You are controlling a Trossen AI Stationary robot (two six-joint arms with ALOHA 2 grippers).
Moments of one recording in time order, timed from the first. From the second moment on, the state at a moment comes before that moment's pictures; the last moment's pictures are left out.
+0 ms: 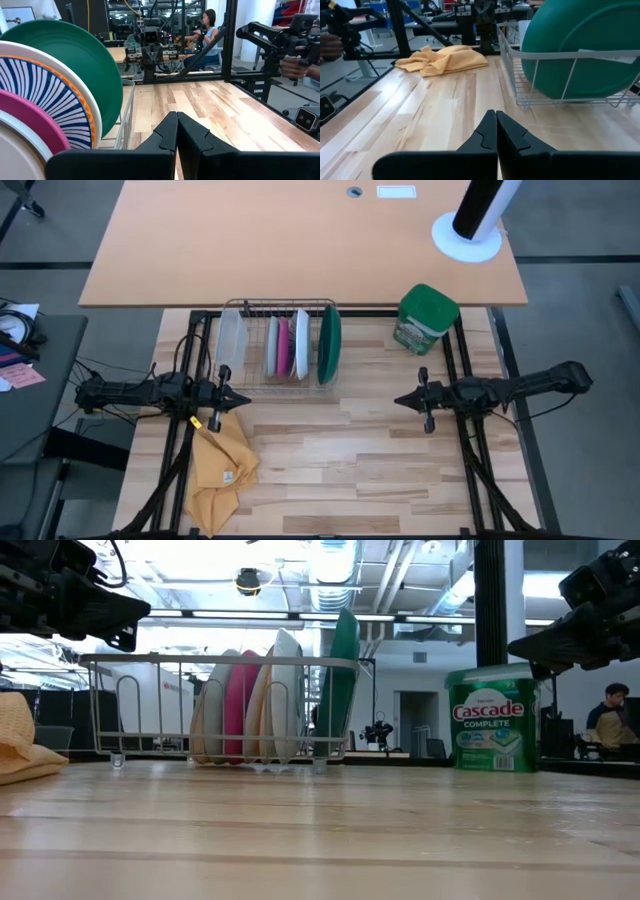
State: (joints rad) left arm -0.05 0.01 0.01 0.03 -0.01 0.06; right arm 0.17 0.31 0.00 0.17 0.19 0.05
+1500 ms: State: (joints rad) left arm -0.06 0.01 0.01 0.03 -0.02 0.08; right arm 0.04 0.00 0.00 0.03 0.05 0.00
